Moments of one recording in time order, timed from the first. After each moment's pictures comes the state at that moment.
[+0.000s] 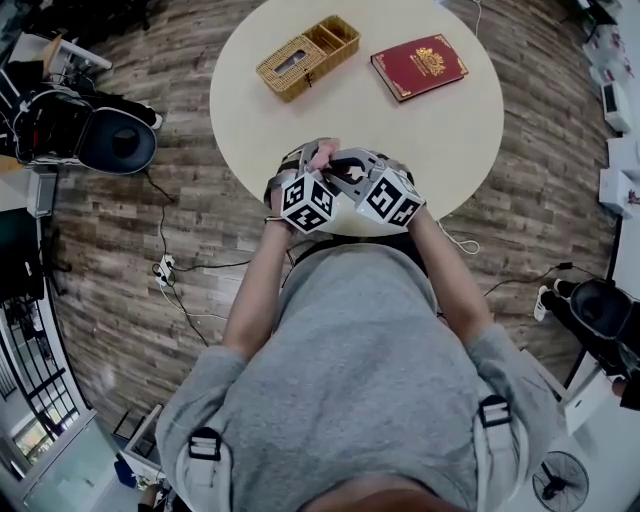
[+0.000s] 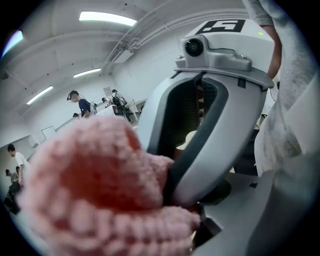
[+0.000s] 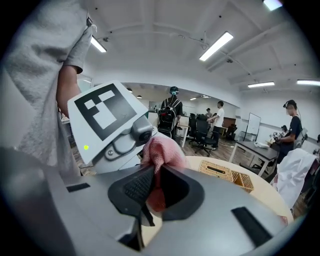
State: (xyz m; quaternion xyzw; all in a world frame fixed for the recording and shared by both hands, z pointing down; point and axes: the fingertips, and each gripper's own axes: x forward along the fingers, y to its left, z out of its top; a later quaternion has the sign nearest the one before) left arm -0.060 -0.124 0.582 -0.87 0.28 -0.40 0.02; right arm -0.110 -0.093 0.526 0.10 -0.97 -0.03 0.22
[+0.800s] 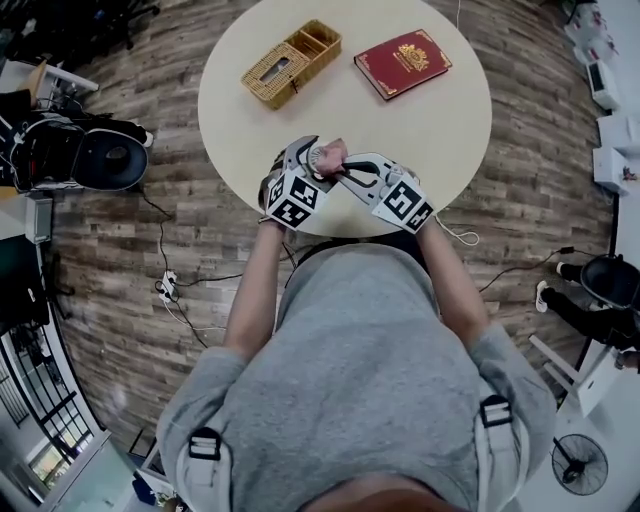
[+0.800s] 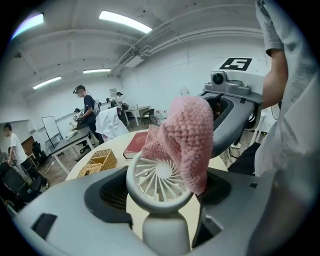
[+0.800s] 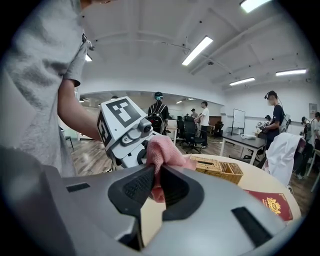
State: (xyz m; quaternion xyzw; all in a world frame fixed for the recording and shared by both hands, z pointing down) left arm -0.063 -0.143 0.573 -0.89 0.29 -0.34 -0.03; right arm -0.065 -0.099 0.524 0.16 -0.97 0.02 0.19
